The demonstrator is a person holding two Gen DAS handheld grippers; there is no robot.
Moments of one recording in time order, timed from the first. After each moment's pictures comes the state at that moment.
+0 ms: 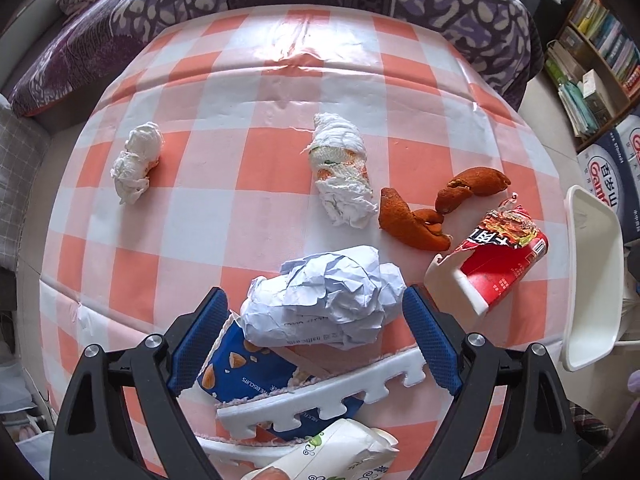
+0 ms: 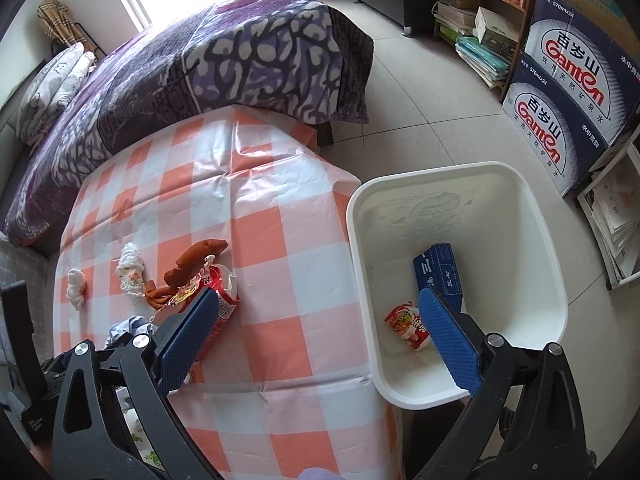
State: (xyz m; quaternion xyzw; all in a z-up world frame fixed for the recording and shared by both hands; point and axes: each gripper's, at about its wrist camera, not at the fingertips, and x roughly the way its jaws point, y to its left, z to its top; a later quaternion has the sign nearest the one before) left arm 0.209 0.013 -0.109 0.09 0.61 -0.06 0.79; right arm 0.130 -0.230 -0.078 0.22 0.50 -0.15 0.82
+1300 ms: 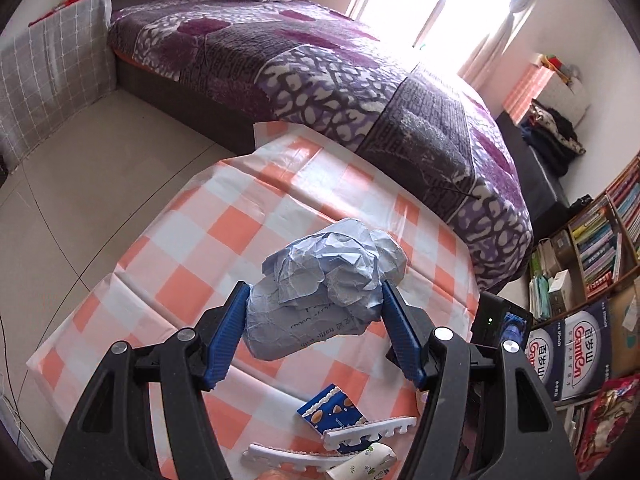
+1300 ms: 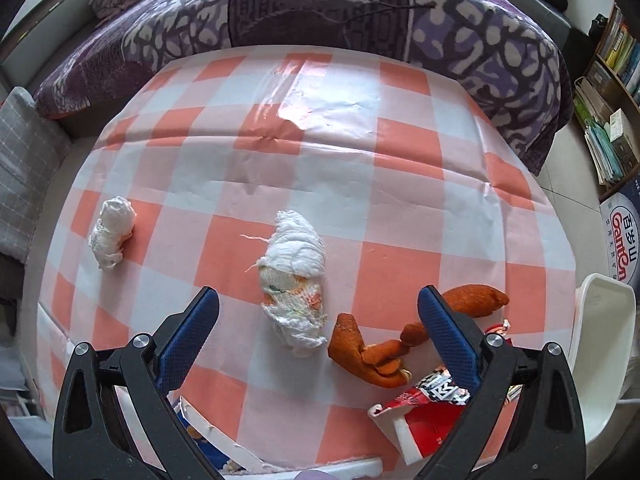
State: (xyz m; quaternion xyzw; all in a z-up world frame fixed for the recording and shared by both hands) left arm 0.205 0.196 0.046 -0.16 0.46 0.01 0.88; right arm 0.272 -0.030 -0.119 0.07 0.55 -0.01 0.83
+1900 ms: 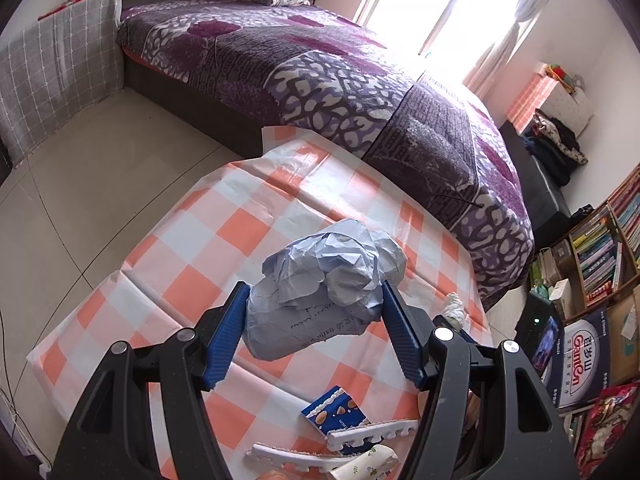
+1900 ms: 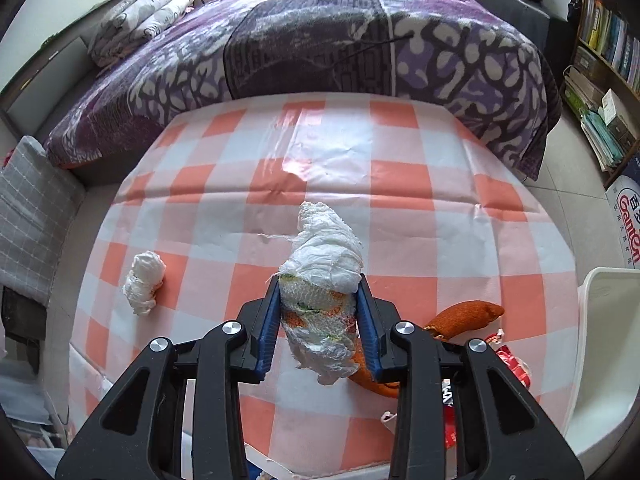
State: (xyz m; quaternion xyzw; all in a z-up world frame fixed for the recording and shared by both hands) left arm 0.195 0.199 0.049 -0.16 0.44 0.02 0.88; right arm 0.257 -0.049 -0.081 0.13 0.48 -0.02 0.87
